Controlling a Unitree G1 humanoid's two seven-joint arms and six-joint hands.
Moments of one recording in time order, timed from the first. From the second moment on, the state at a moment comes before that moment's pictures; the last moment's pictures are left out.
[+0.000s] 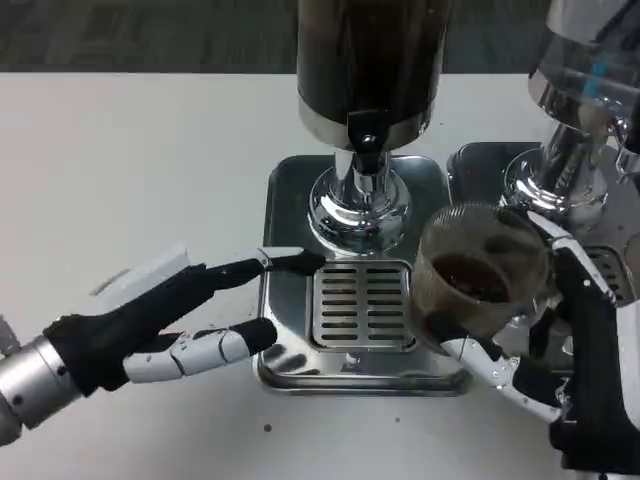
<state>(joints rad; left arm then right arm) -0.15 0.58 -0.02 0.49 -0.01 -0.91 -0.69 0.25 -0.12 0.15 0.12 -0.56 -0.63 -0.62</state>
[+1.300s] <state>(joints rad) -0.01 0.71 -0.02 0.31 -0.01 -1.08 -0.67 0.54 -0.09 0.14 -0.13 -0.55 -0.68 -0.49</state>
